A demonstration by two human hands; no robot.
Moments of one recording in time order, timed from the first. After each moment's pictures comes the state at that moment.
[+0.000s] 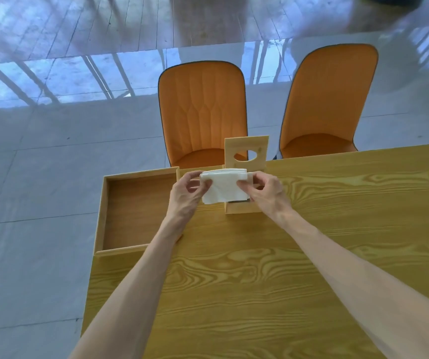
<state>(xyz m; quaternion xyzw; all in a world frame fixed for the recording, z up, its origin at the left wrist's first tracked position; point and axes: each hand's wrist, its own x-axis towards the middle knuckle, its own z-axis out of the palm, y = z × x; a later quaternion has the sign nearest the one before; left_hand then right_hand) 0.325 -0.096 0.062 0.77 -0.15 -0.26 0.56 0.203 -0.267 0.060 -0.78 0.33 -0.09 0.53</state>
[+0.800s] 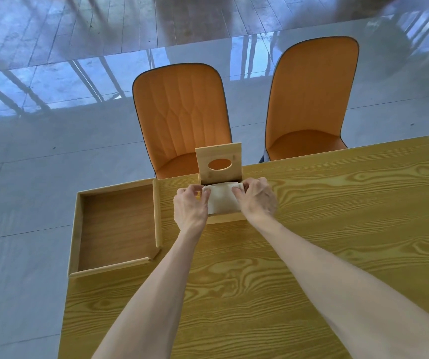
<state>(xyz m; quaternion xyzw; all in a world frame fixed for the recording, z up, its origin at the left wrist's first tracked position) 0.297 -0.182 0.023 0.93 -0.10 -0.15 0.32 0.213 -0.301 0.034 -0.84 0.48 -0.02 0.26</state>
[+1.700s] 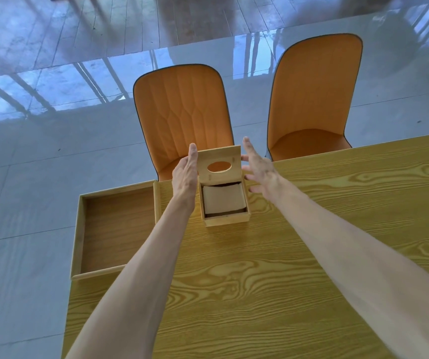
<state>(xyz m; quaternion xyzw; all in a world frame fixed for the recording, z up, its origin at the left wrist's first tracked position) 0.334 -0.216 0.089 0.77 0.04 -0.29 0.57 0.245 -0.353 0.079 -0.56 0.48 0.02 0.67</state>
